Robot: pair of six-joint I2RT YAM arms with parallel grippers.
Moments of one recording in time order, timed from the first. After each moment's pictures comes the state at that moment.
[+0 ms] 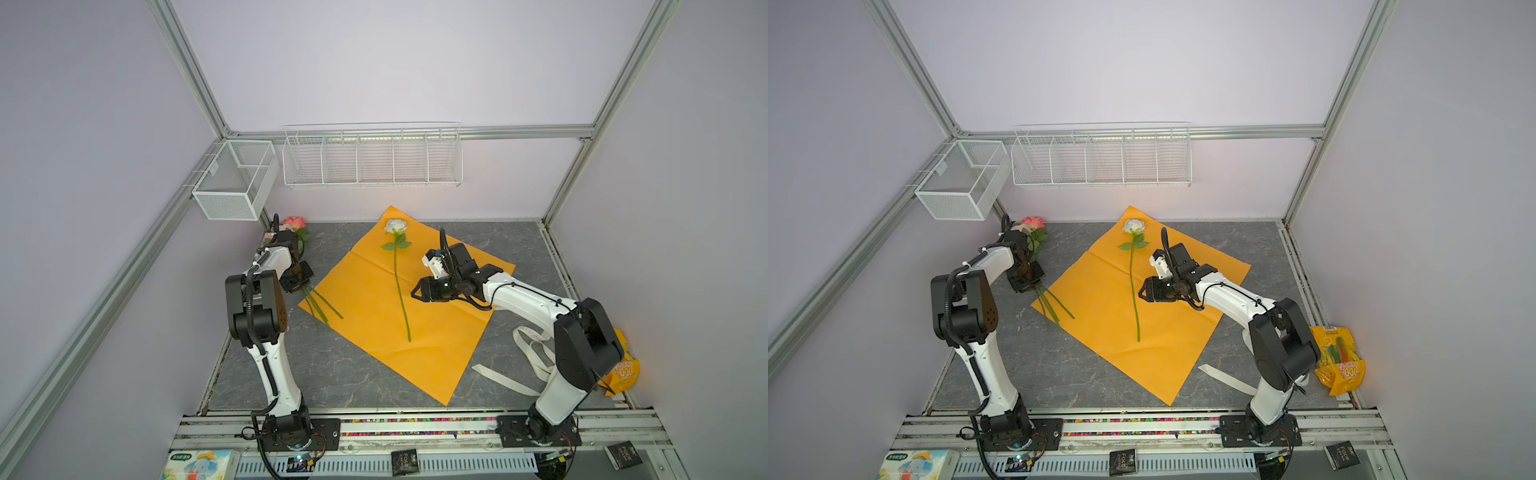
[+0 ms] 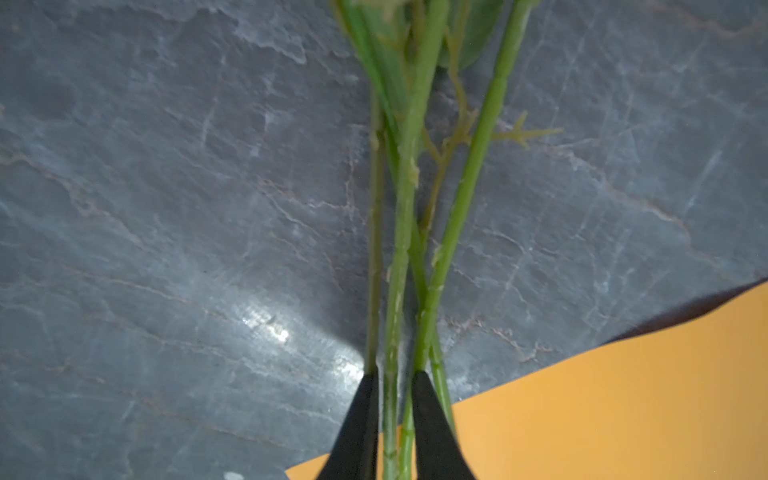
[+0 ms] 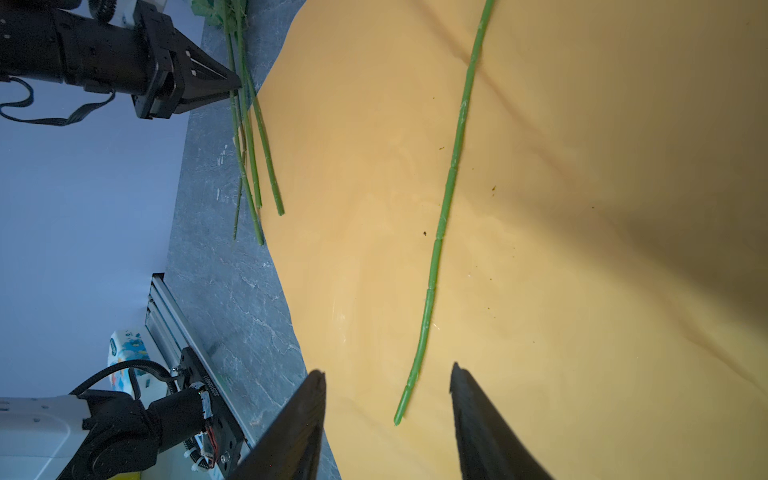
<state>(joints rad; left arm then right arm) 0.09 2.08 1.54 -0.79 0.00 -0.46 0.58 1.72 1.23 -0.43 -0.44 0.46</state>
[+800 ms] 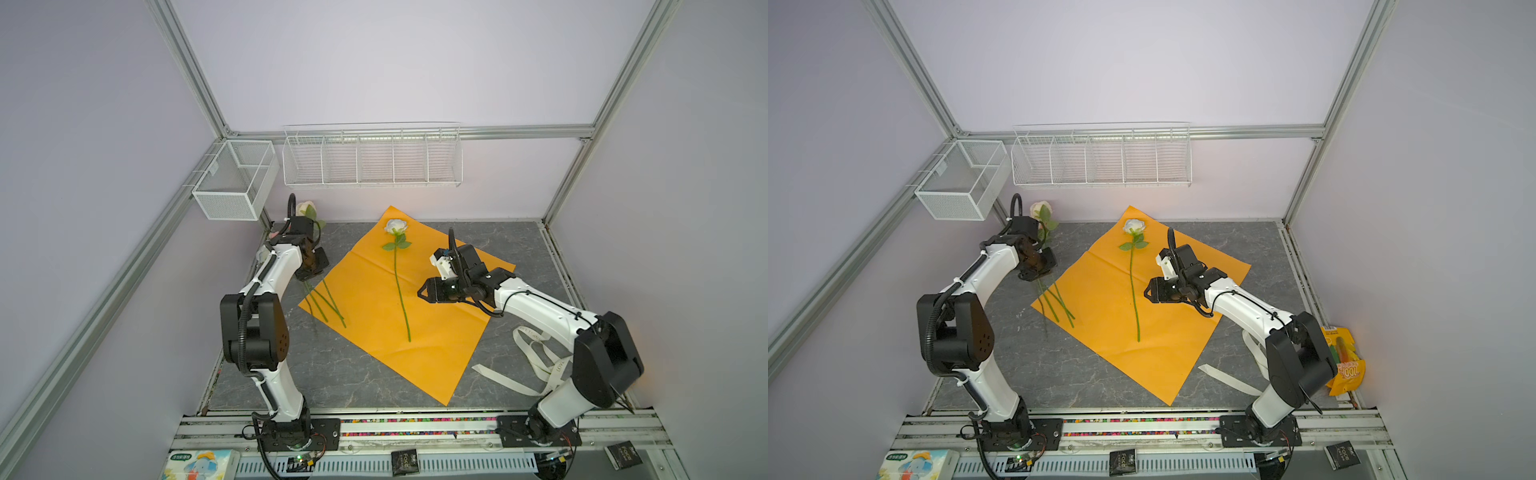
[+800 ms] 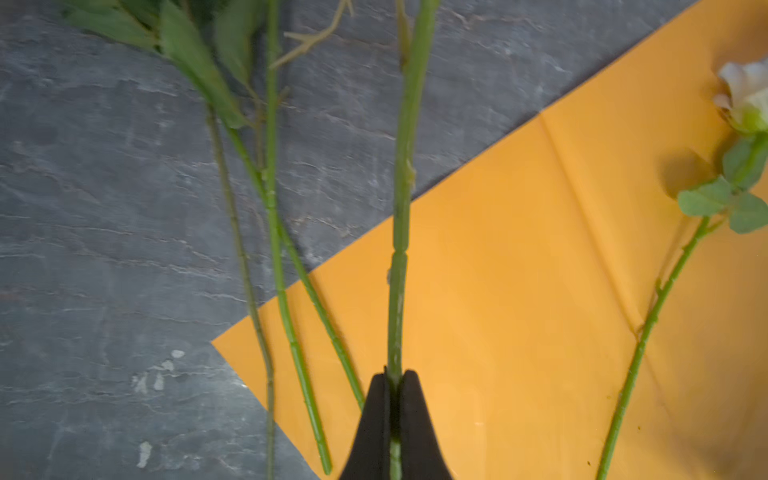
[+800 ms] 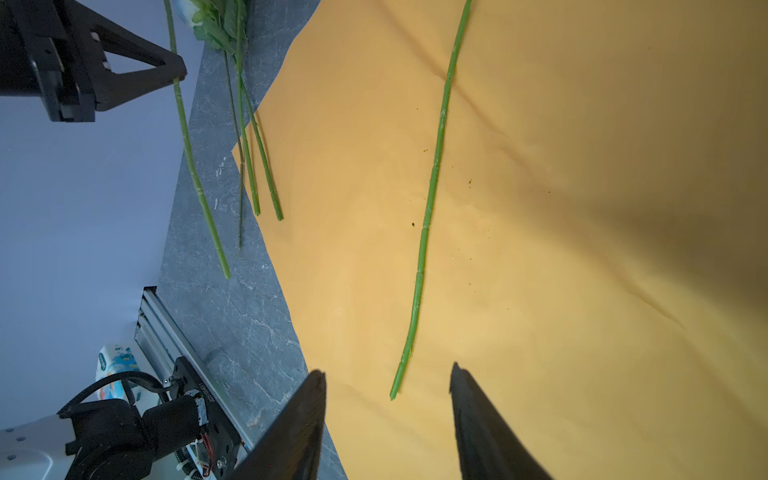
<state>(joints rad) -0.11 1.82 1.50 -0.82 0.04 -0.45 0.59 1.58 1.16 -0.46 -0.35 0.48</state>
